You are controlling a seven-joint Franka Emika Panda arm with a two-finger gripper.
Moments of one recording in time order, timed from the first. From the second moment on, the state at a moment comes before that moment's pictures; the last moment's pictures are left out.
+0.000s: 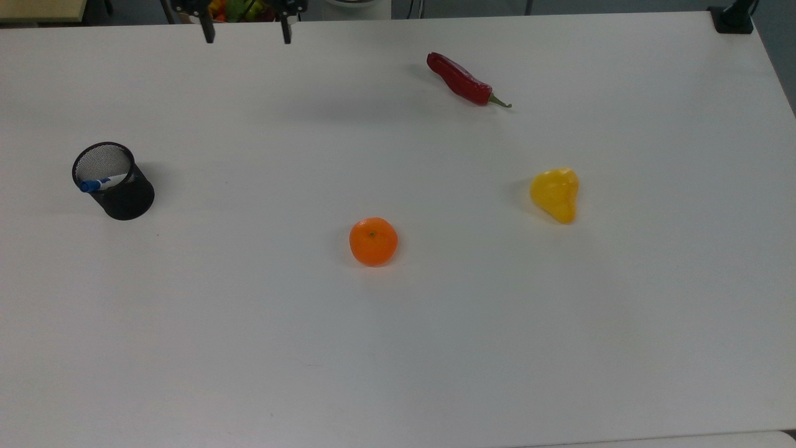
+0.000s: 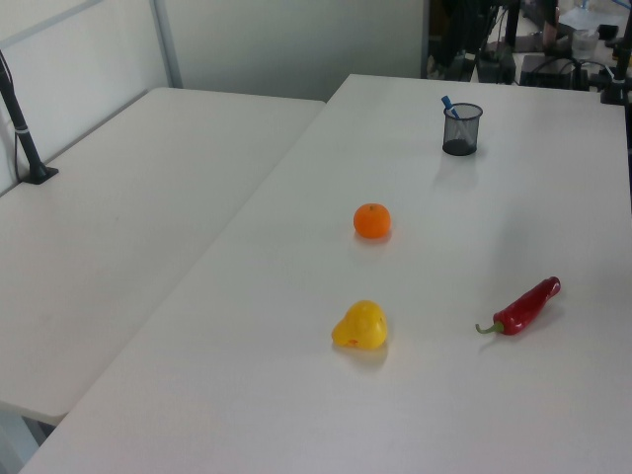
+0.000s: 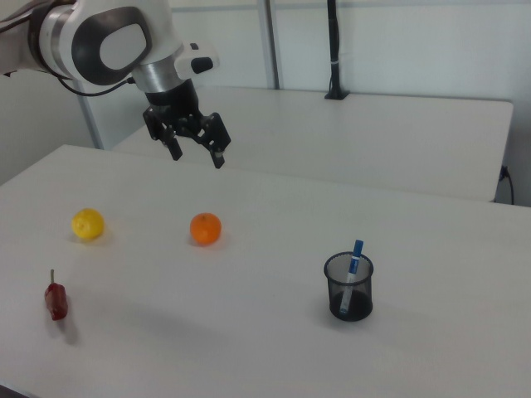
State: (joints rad) arm -0.07 -0.02 -0.01 -1.71 0.02 1.89 -0.16
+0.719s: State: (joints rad) arm -0.10 0.04 -0.14 -1.71 0.02 2.15 -0.16
